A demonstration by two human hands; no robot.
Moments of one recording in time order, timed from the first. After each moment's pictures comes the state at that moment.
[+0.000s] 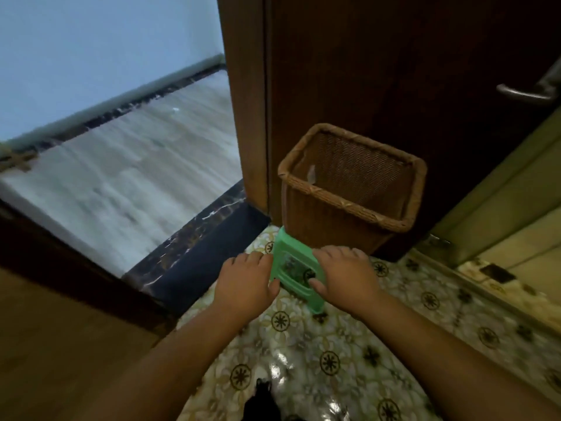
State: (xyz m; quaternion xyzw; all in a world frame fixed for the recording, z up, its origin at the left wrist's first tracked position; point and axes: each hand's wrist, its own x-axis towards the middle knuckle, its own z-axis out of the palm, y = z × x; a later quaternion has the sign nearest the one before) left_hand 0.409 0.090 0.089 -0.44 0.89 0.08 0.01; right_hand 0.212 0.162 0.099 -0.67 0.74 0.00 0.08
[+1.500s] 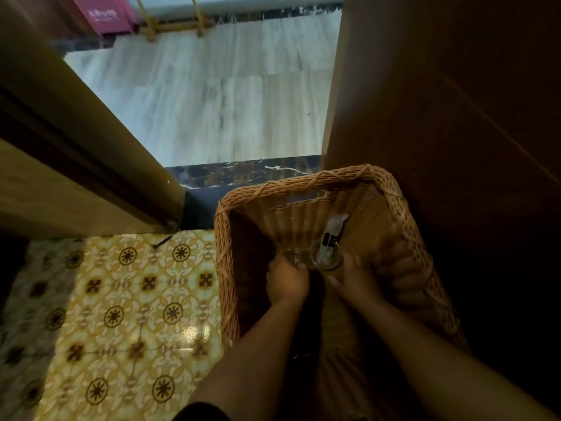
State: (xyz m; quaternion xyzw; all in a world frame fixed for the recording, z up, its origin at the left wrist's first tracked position) left_hand 0.003 -0.163 -0.101 -0.88 0.21 0.37 -0.22; right_hand -0.135 -0.229 -0.120 -0.75 0.55 0.03 0.36
